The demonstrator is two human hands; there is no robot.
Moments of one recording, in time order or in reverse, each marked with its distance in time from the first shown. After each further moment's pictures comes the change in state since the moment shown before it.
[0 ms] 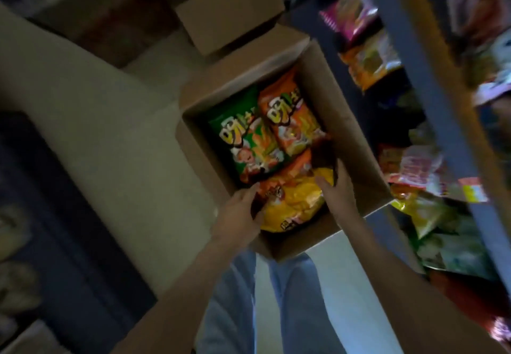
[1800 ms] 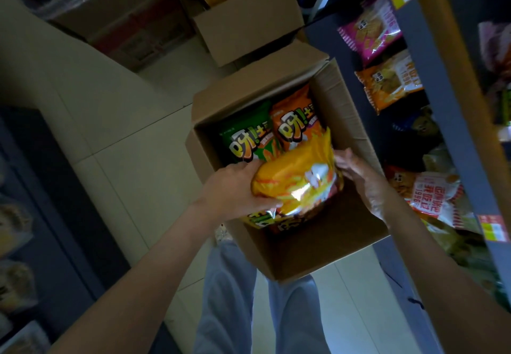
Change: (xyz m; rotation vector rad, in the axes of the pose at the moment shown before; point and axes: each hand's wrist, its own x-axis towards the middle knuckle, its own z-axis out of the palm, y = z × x) left_hand 0.046 0.018 -0.092 0.178 0.046 0.227; right_hand 0.015 -0.092 -0.051 0.305 -0.503 -0.077
